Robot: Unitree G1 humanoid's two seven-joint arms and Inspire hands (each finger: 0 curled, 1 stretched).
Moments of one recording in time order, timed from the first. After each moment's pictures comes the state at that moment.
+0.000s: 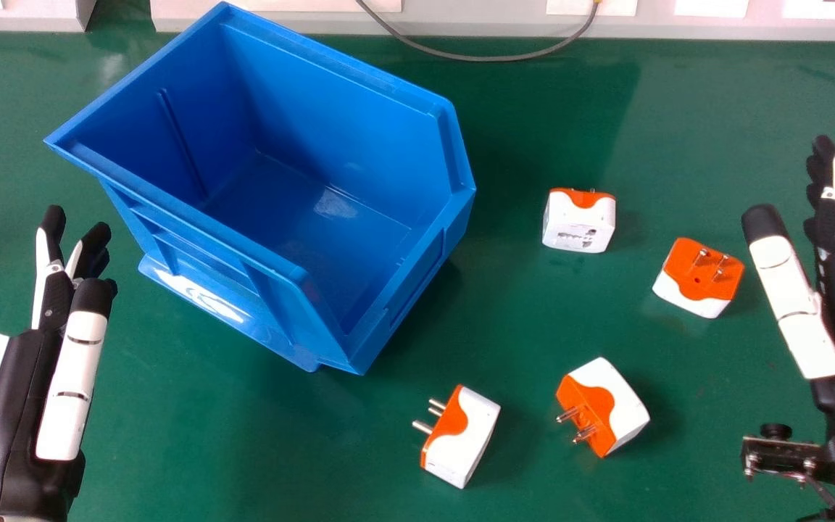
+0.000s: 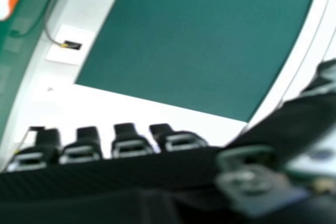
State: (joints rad) left arm 0.37 0.22 0.32 0.00 -0.16 -0.49 -0.28; right arm 0.33 -0.16 -0.15 -0.39 -0.24 -0.05 -0.01
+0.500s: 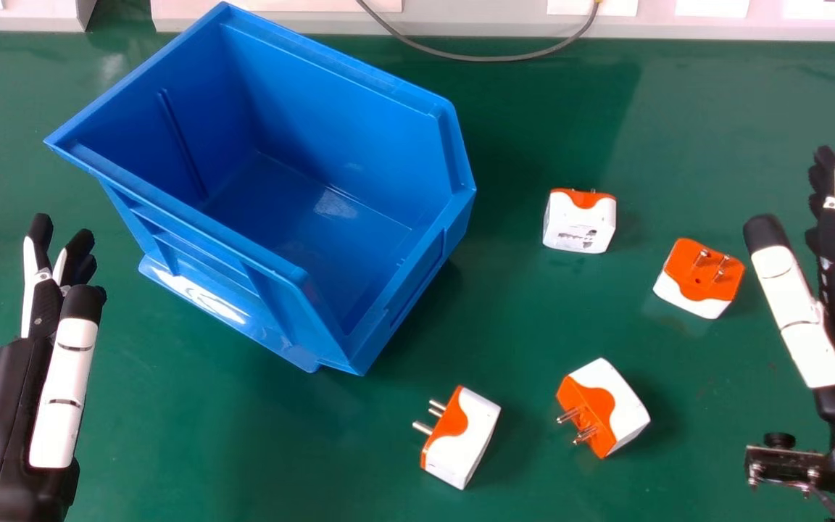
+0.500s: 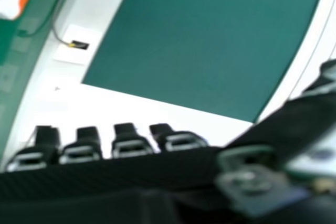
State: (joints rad) left arm 0.40 0.21 0.32 -0.02 -0.16 -0.48 -0.24; right arm 0.36 -0.16 -0.16 -0.40 -0.24 -0.05 -0.01
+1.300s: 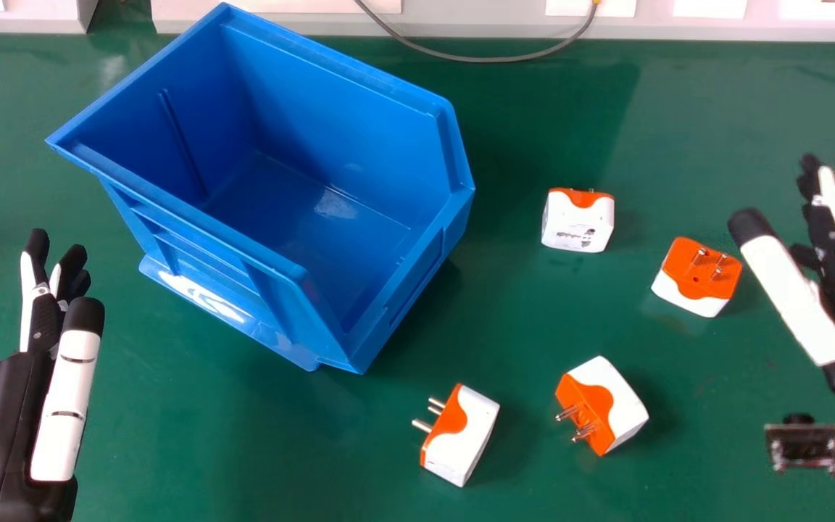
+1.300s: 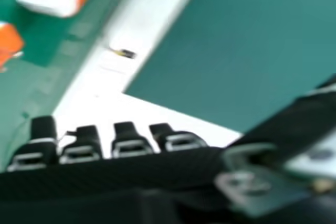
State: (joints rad) left arm 0.44 0.20 0.31 -0.06 -0.13 -0.45 -0.21; right arm 0.22 -0.35 -0.17 -0.47 -0.33 0.32 0.16
